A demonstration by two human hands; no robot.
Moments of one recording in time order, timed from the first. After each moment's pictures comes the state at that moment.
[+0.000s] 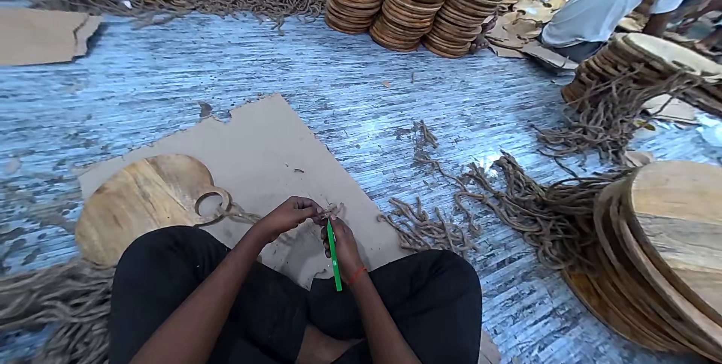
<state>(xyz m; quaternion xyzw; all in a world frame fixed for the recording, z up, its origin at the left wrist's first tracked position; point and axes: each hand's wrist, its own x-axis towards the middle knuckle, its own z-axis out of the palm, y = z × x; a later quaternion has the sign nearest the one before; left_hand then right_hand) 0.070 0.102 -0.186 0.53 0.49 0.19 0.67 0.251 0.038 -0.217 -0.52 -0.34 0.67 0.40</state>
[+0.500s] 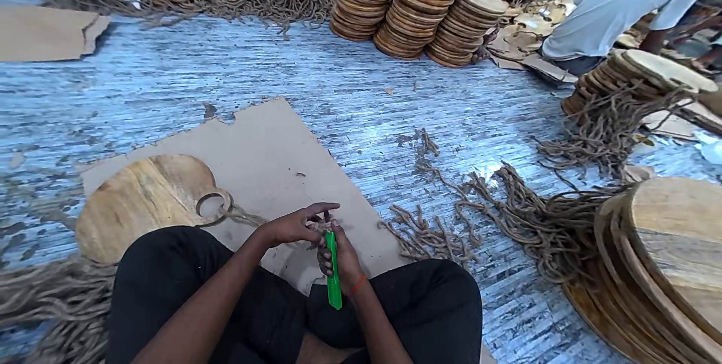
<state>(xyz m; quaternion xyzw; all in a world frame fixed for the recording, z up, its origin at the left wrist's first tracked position) 0.072 0.102 -0.193 0.63 0.37 0.14 0.67 0.253 0.032 -0.213 -0.42 -0.22 0.80 0.36</state>
